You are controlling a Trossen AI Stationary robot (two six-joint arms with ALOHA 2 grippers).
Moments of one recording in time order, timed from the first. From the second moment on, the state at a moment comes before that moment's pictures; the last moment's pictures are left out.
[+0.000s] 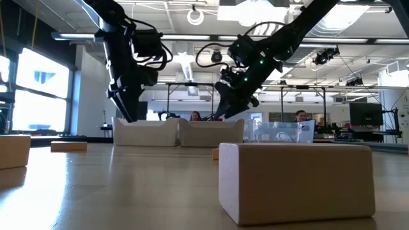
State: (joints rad) left arm 0.59 1.50 0.94 -0.75 -0.04 -0.12; right arm -0.50 1.82 1.14 -0.03 0.10 0.10
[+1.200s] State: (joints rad) left arm 0.53 1.36 0.77 -0.94 0.02 -0.29; right arm -0.36 1.82 1.33 -0.37 0.09 0.04
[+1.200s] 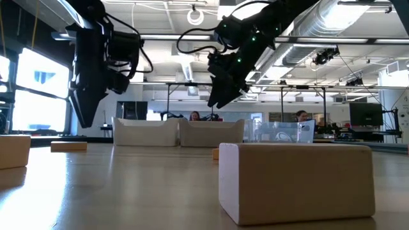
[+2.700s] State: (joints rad) left arm 0.52 1.56 0.76 -0.94 0.08 -0.35; right arm -0.36 1.82 1.33 -0.37 0.11 0.02
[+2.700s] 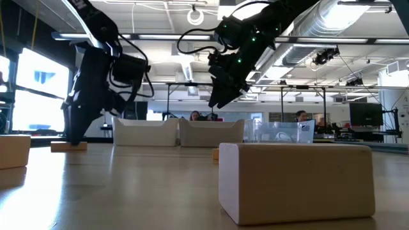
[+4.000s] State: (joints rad) left arm 0.53 1.50 0.90 -0.41 0.03 -0.21; right arm -0.36 1.82 1.51 -0.79 0.11 -0.05
